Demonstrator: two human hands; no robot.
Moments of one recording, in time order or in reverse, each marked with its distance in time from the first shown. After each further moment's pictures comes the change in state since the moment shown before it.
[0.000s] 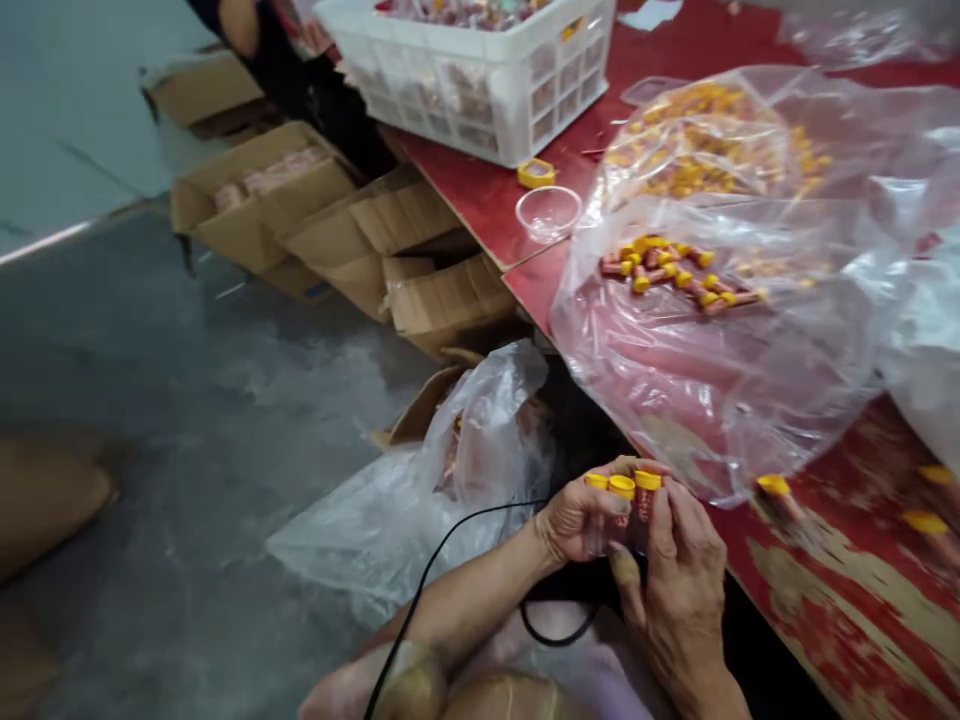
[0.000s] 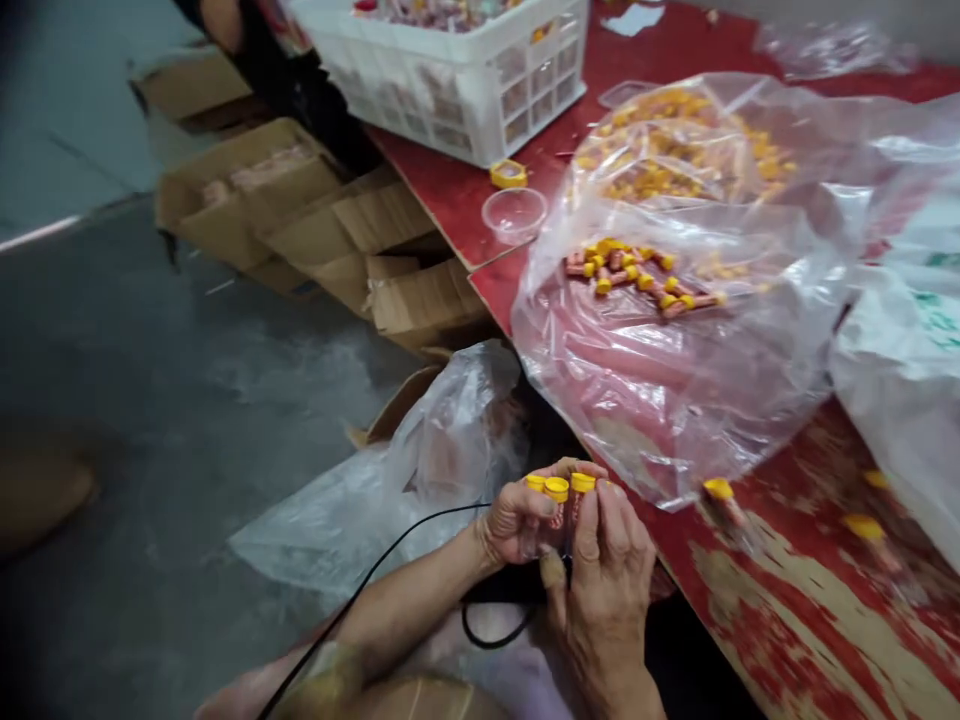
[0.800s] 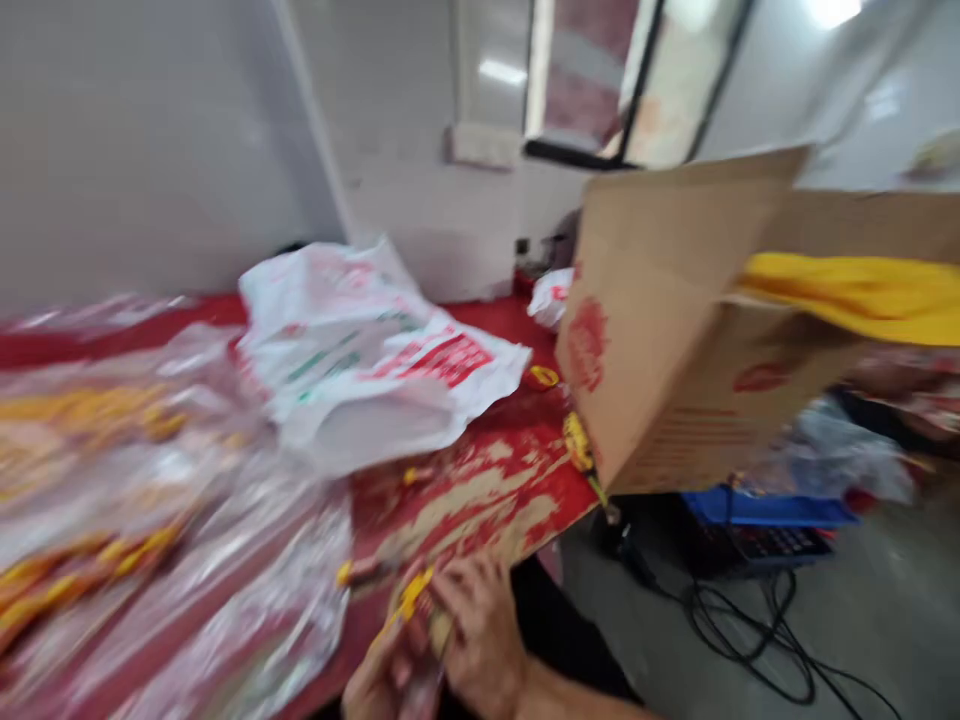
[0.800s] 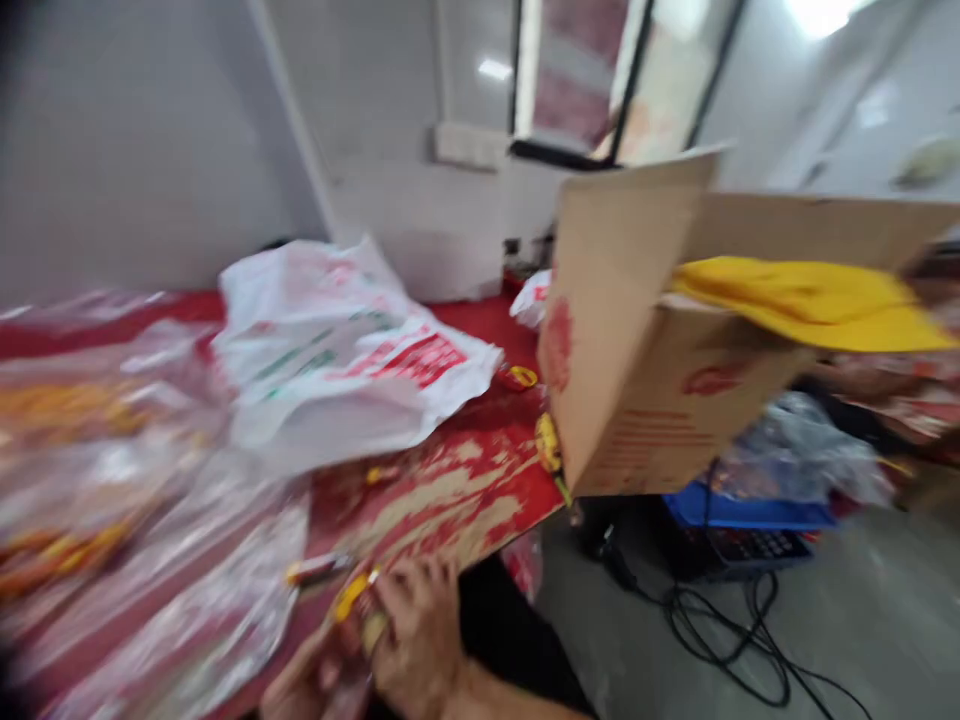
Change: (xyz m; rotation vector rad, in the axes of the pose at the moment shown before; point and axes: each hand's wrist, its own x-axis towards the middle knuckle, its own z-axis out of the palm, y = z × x) left_hand 0.051 -0.113 0.073 0.364 -0.001 -0.458; right_hand -0.075 0.037 -0.056 -0.184 0.499 0.892
